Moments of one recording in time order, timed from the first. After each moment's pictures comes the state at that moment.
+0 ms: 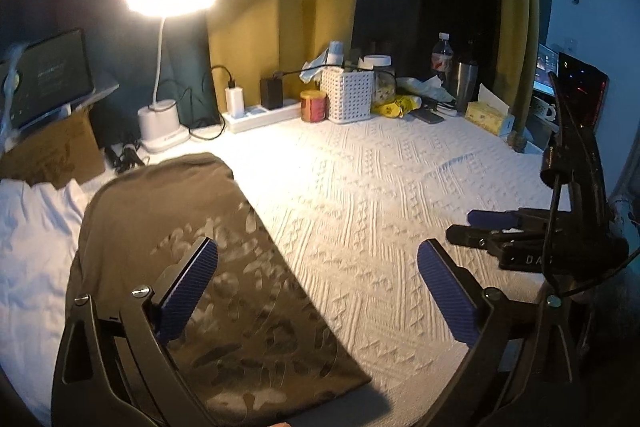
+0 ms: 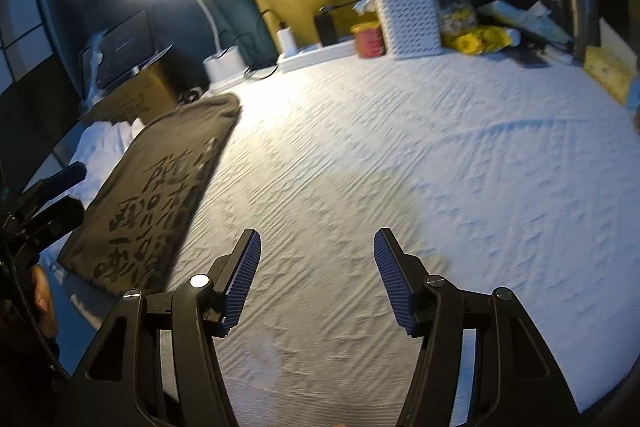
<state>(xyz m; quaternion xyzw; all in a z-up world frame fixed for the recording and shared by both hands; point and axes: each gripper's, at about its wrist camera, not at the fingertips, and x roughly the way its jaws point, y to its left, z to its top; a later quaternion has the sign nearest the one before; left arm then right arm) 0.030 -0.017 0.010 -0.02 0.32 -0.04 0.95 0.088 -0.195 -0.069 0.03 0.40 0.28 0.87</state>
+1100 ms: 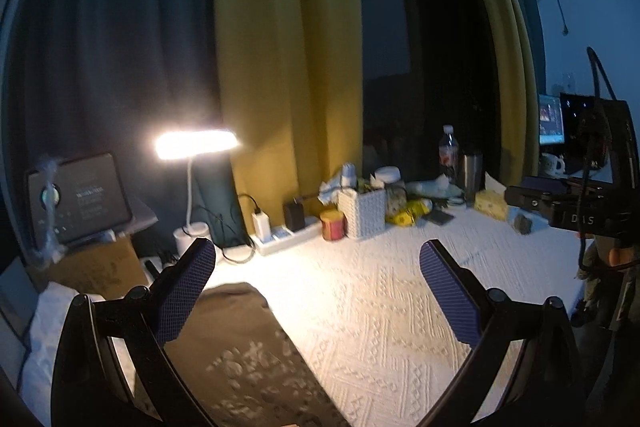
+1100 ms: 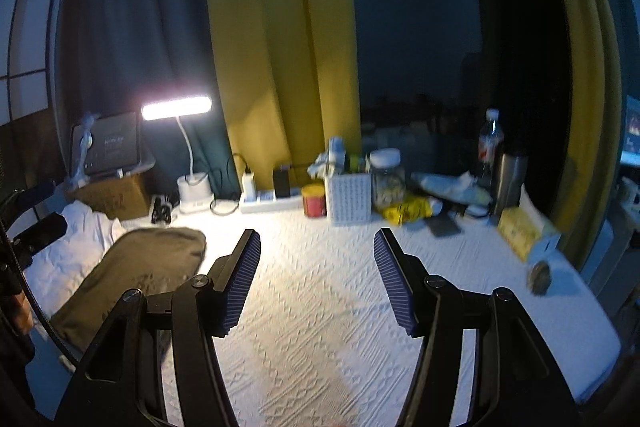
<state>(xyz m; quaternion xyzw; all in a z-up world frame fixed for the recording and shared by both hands) 0.018 -0.018 0.120 0.03 0.16 0.00 0.99 0.080 -0.242 0.090 -0.02 0.21 0.21 0.96</state>
